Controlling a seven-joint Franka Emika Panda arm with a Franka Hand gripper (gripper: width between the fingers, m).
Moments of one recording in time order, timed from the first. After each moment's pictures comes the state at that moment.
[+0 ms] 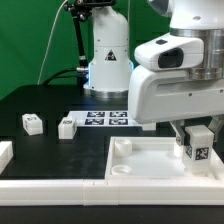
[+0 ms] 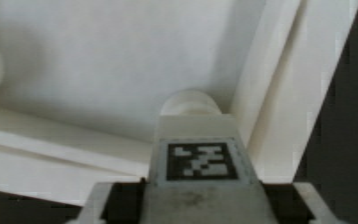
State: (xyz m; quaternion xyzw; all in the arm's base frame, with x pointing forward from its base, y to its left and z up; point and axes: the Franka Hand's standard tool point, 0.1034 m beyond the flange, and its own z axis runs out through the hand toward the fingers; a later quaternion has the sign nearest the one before) arm 0.638 0.113 0.077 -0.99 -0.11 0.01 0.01
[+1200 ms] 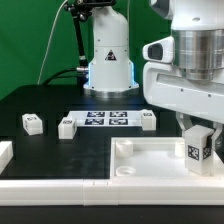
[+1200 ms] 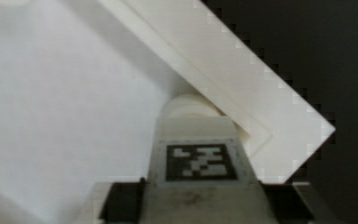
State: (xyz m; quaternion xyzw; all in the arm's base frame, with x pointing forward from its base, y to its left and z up) arm 0.638 0.121 0.075 -0.89 0.45 0.02 0.02
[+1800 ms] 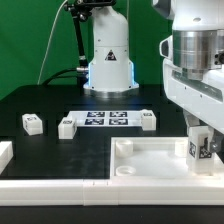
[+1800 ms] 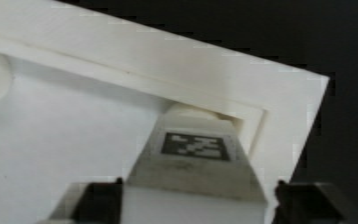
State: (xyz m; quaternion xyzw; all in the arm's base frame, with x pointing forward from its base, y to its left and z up) arm 0.637 0.124 0.075 -0.81 0.59 0.02 0.02
